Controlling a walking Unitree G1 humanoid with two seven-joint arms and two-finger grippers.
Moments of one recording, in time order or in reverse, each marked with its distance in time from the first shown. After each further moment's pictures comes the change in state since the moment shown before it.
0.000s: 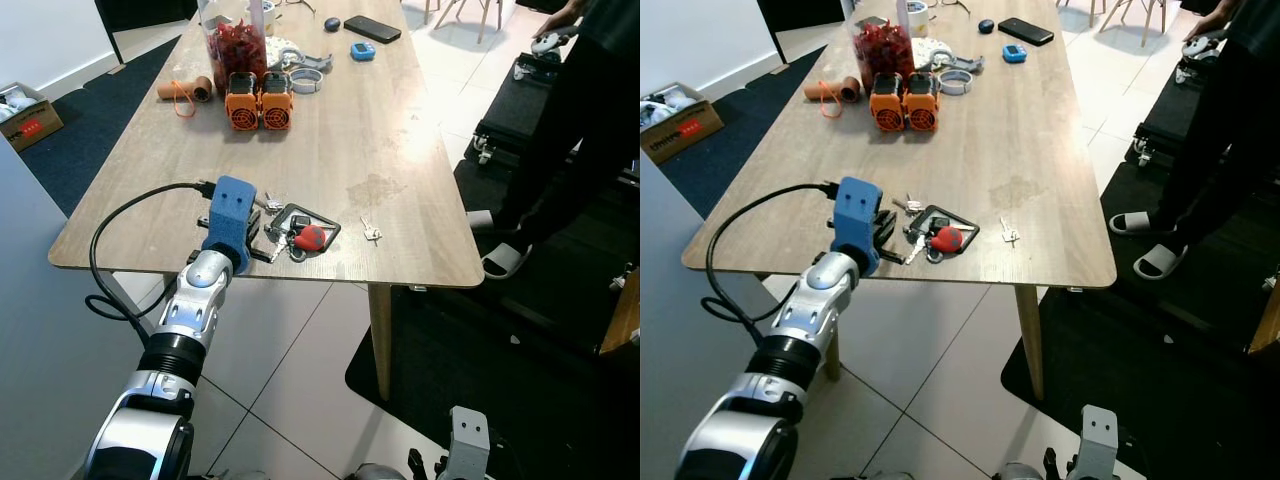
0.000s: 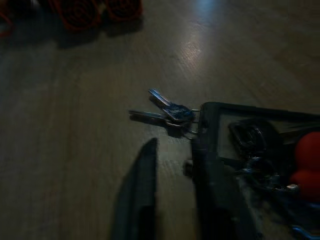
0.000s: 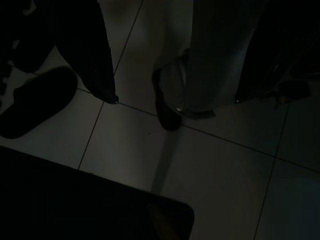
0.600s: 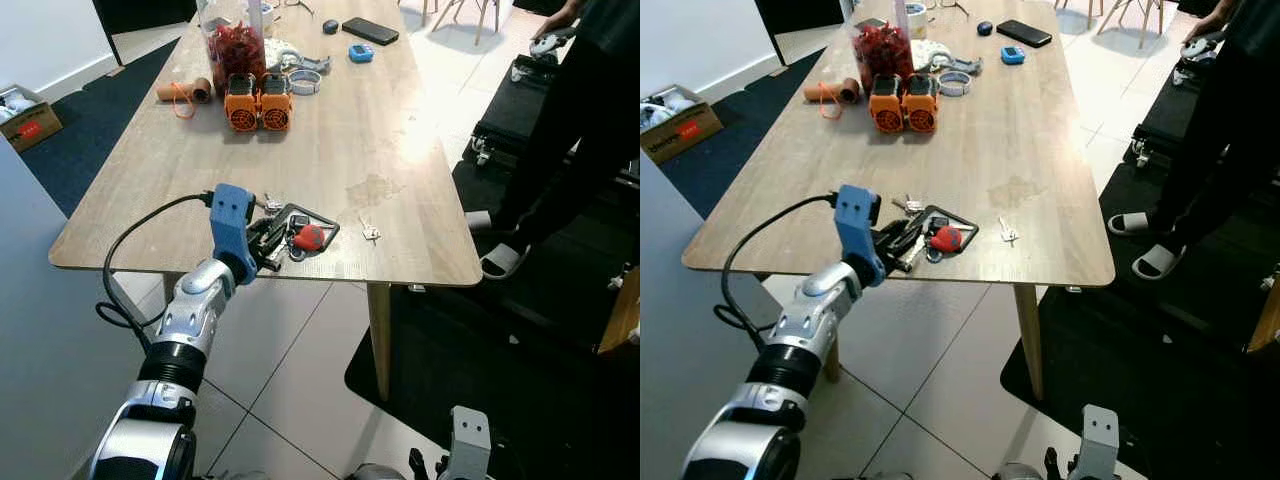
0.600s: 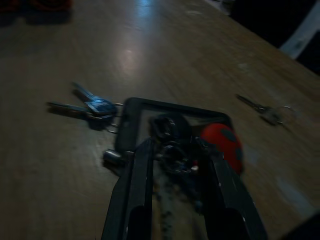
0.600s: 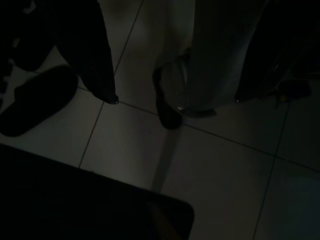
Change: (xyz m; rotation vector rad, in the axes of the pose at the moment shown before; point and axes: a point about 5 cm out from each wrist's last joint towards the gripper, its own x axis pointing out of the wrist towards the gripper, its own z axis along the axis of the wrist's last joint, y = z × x) left arm -0.006 -0.019 -0.006 -0.149 -0.022 -0.260; right arm 0.000 -0.001 0.001 -0.005 -0.003 0.004
